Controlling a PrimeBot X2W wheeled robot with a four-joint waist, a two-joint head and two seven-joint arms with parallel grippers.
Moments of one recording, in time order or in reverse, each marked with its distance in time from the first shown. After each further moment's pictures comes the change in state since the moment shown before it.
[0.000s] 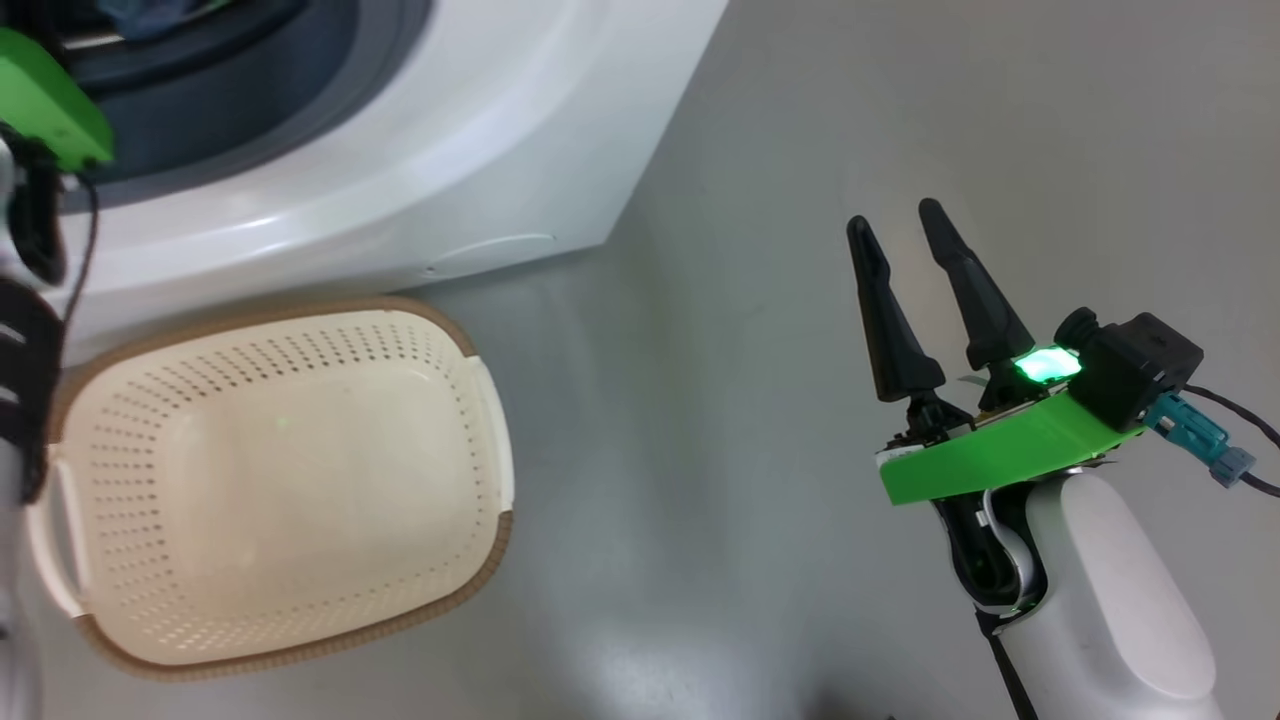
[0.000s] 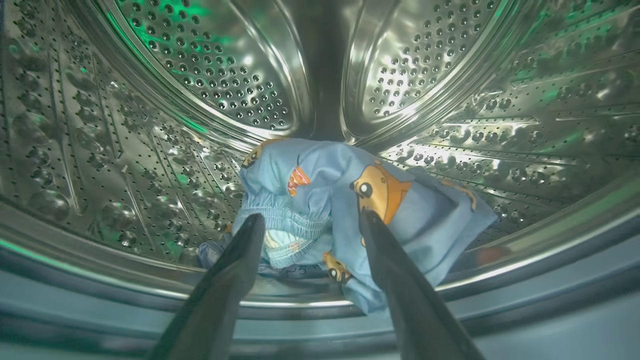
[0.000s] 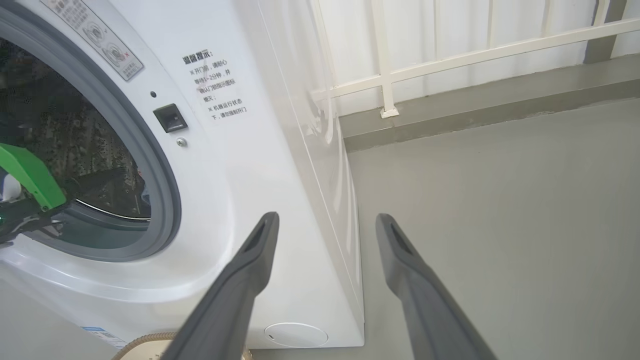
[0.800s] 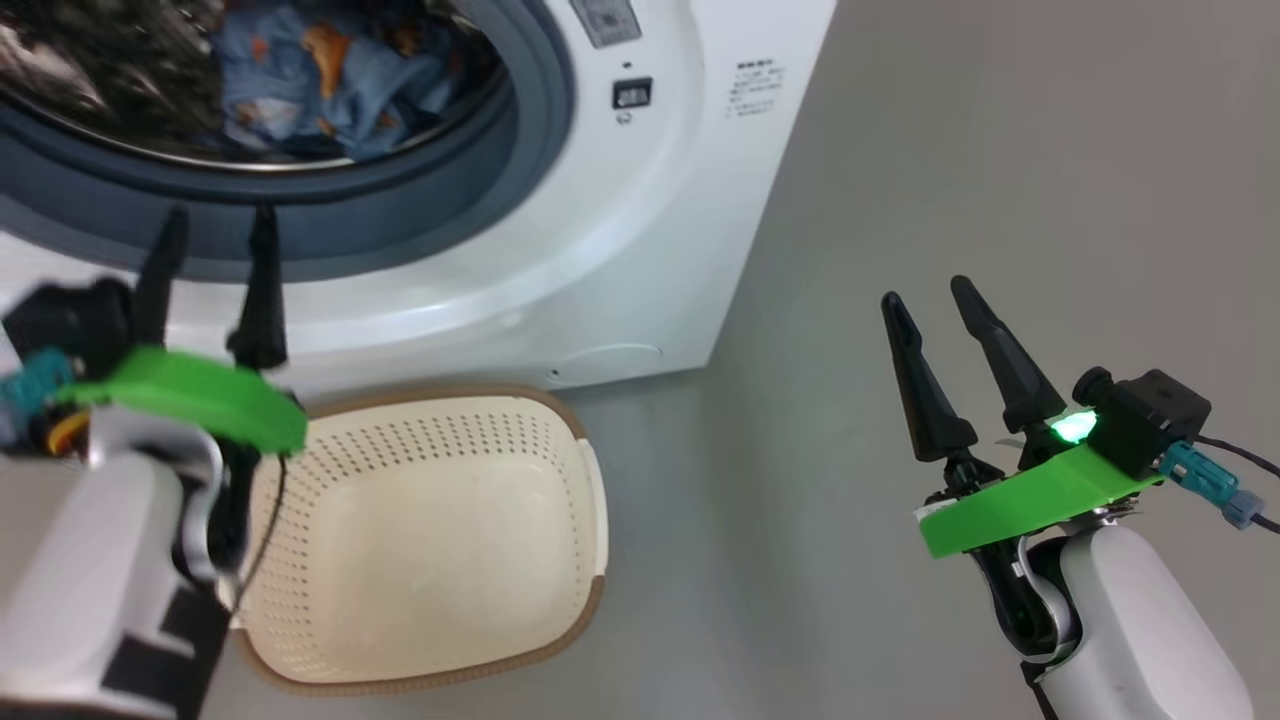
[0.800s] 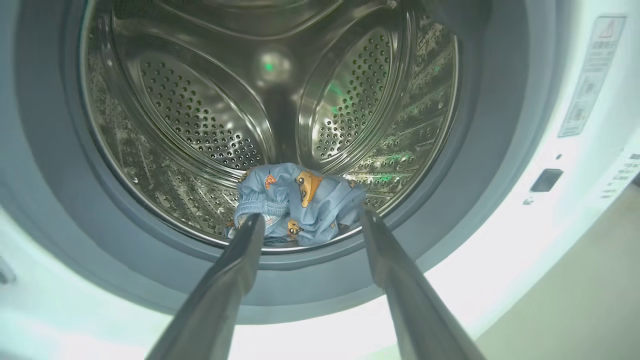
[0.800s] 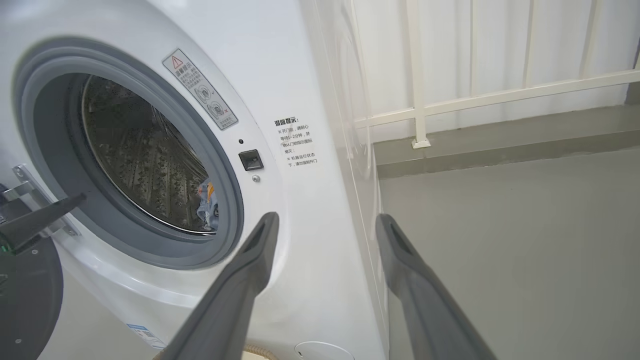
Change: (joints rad) left arm 0.652 0.002 0.131 -0.692 0.061 0.091 -0.016; right arm 0.084 -0.076 -0.002 0.039 0.001 0.000 0.000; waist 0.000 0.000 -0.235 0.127
